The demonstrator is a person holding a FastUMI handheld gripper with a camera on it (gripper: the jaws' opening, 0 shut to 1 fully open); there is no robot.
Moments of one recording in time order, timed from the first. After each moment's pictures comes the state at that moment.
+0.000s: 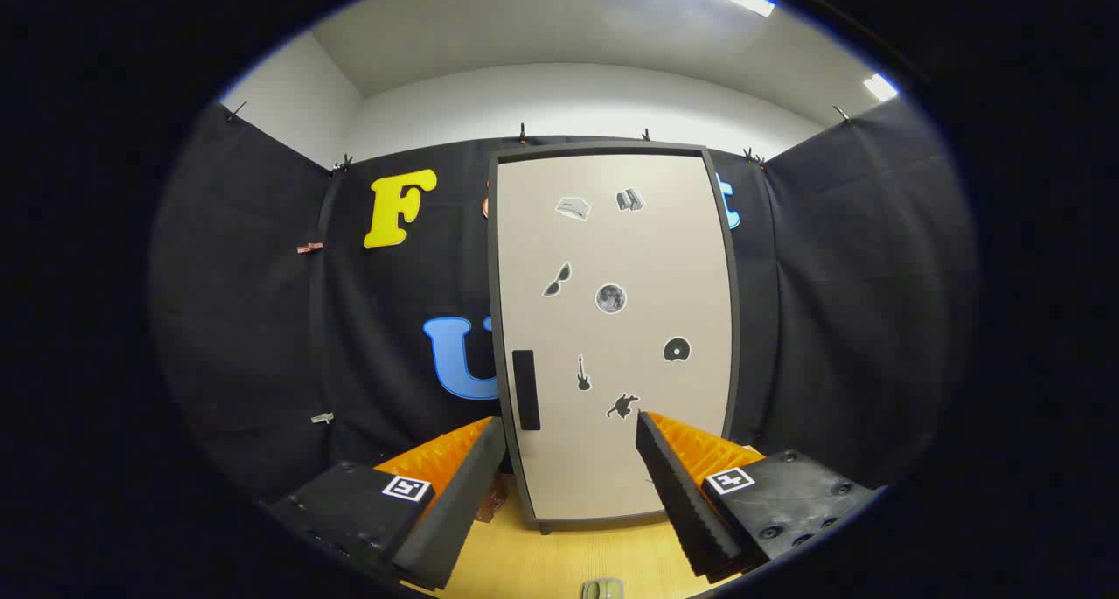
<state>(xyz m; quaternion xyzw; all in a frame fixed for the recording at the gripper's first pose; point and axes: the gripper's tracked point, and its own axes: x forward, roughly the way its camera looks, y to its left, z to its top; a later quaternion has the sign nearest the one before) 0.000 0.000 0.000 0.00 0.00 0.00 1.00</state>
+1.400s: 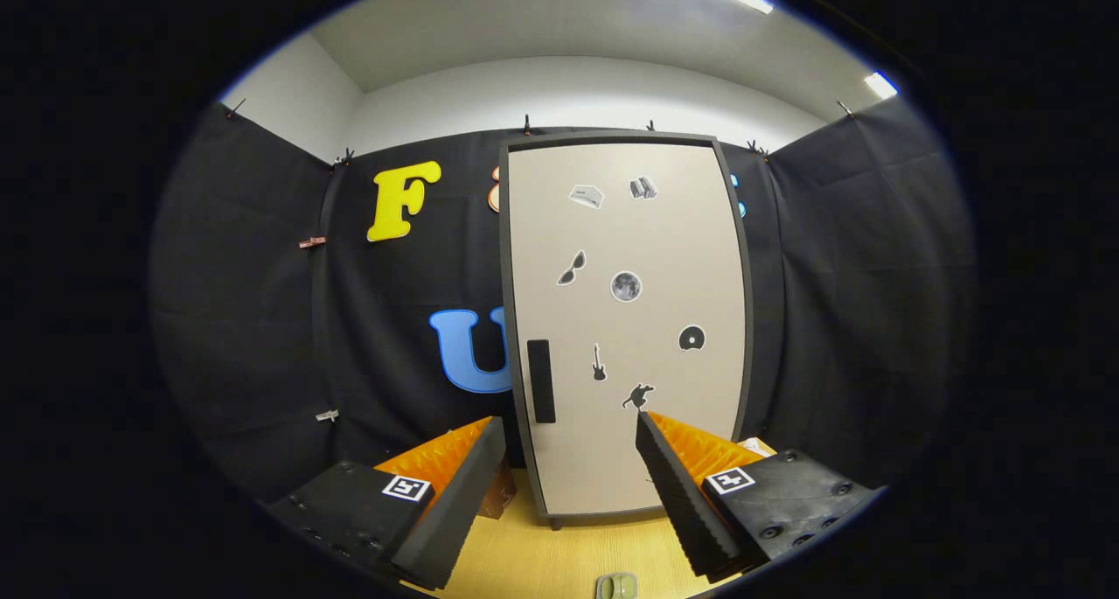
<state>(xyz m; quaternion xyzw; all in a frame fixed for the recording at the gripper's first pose) 0.006 0.025 -0.012 0.01 0.01 0.00 1.00</state>
